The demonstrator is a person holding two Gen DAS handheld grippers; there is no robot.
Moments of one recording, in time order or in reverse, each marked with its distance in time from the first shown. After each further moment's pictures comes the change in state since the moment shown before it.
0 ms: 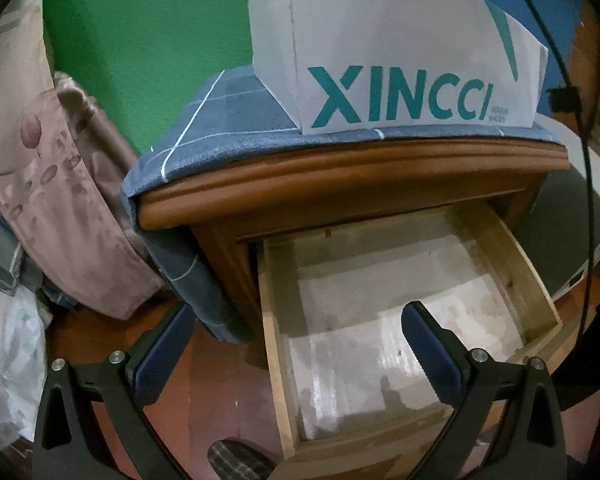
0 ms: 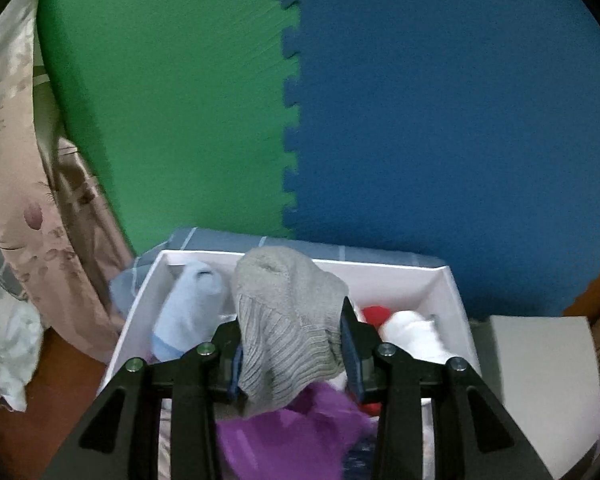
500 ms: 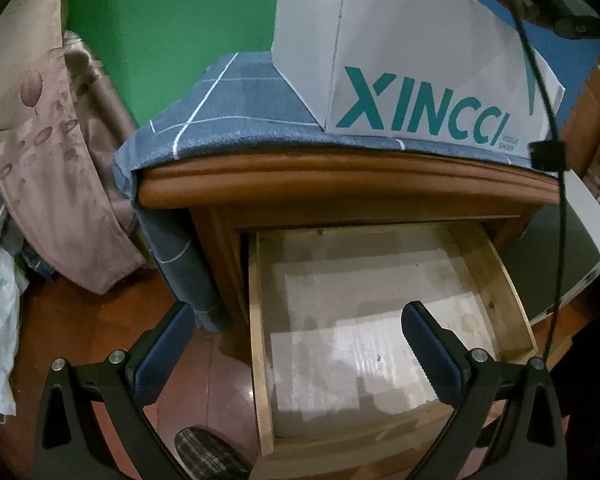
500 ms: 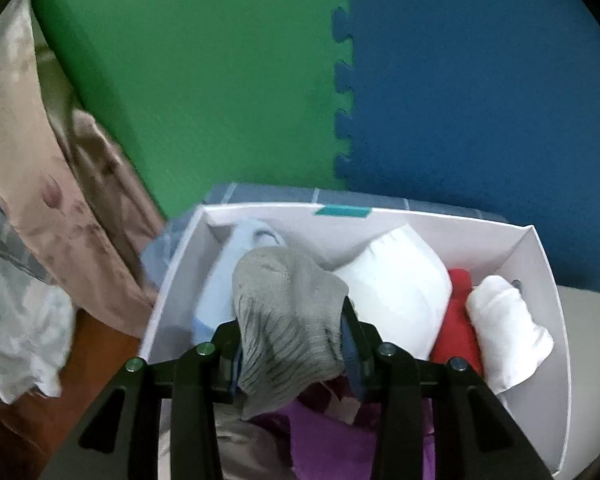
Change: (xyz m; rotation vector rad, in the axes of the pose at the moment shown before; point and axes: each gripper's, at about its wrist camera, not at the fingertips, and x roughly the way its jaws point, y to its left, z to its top) left arm 0.003 0.014 0.002 -0.111 0.028 -0.071; right arm 0.055 0.034 -0.010 0.009 0.171 0.099
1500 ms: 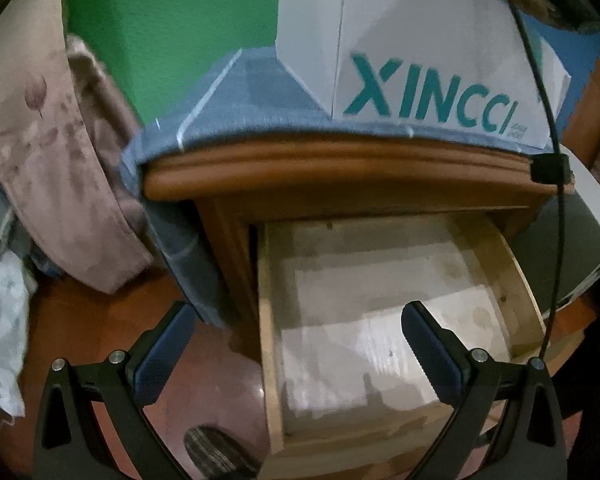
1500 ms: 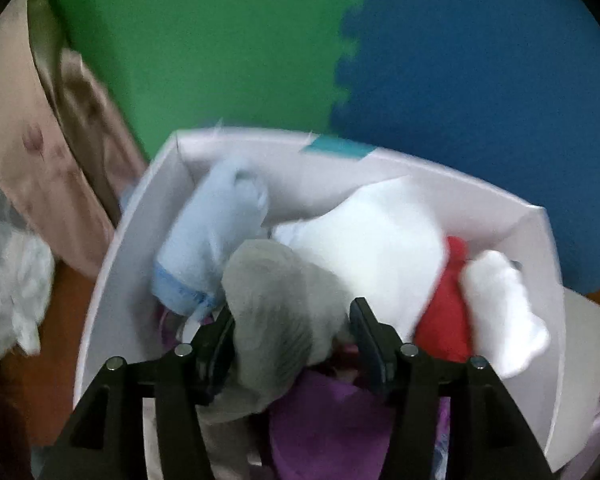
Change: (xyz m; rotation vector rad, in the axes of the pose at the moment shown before) left arm -0.003 -0.003 -0.007 0.026 -0.020 0.049; right arm 0.011 -0.011 -0.010 -0.059 0.126 -0.029
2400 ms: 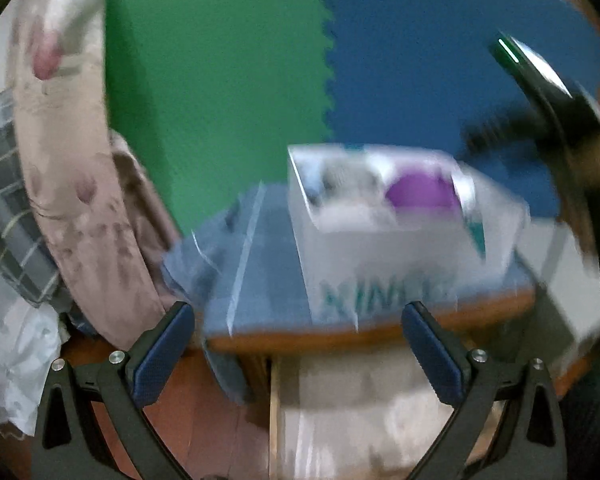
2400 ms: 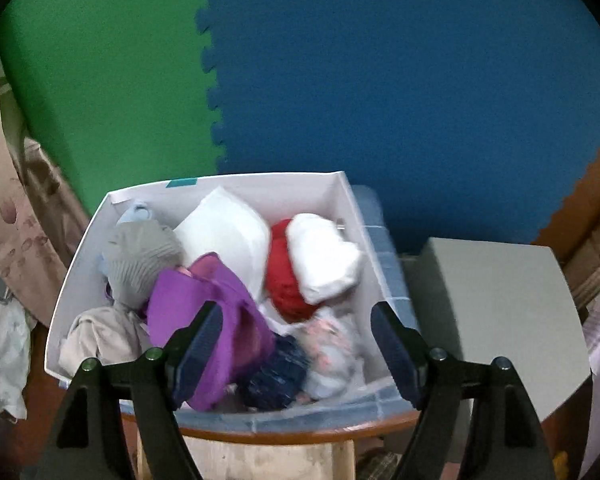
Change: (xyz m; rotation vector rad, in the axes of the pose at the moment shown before) left arm -0.124 -0.022 0.093 -0.067 -0.296 0.089; right arm -0.105 -0.095 -0.085 0.208 -0.213 -0.172
